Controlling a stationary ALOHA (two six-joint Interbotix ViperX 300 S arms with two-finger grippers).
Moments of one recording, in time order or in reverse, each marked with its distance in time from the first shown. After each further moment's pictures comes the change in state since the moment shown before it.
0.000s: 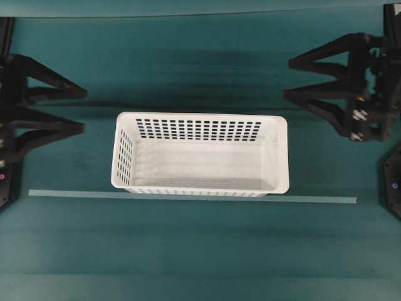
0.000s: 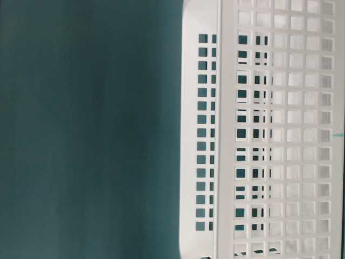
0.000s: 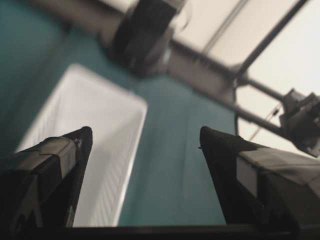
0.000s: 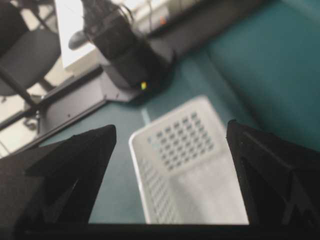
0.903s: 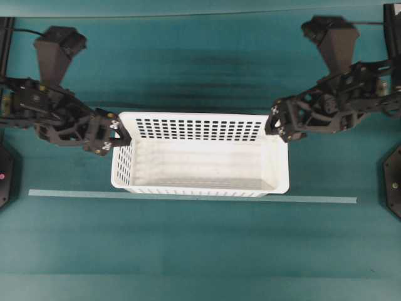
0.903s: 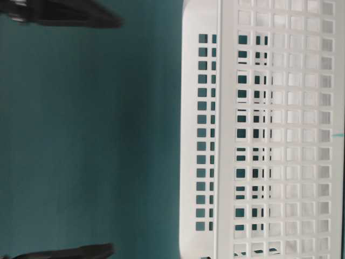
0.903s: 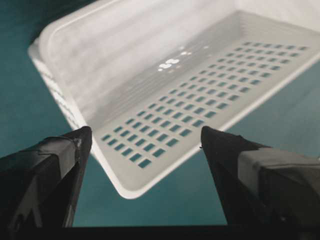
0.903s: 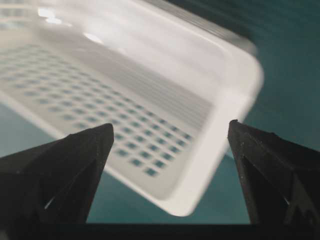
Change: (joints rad) left arm 0.084 0.396 -0.071 0.000 0.402 -0.646; right arm -0.061 0.319 -0.135 0.084 0.600 0.566
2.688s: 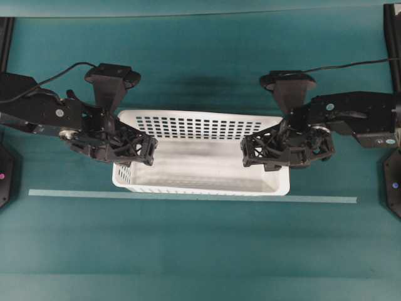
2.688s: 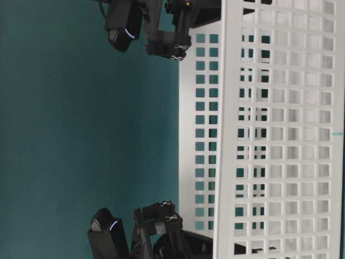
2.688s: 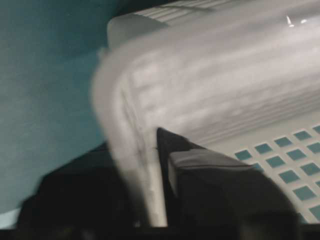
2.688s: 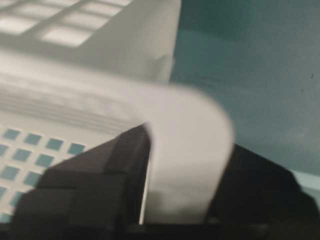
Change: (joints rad) left arm 0.000 0.433 -0.032 -0.002 -0.029 -0.164; right arm 0.077 0.407 0.021 0.052 -0.002 0.224
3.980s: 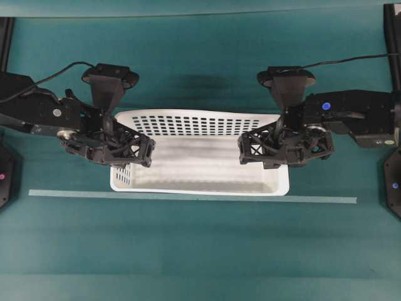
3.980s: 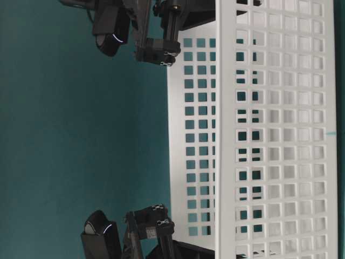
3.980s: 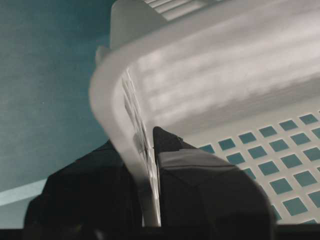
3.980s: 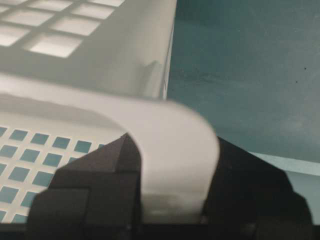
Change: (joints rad) left arm -0.011 -0.021 -0.023 -0.002 0.092 -0.012; right arm 0.017 -0.005 -0.061 -0.060 0.094 0.097
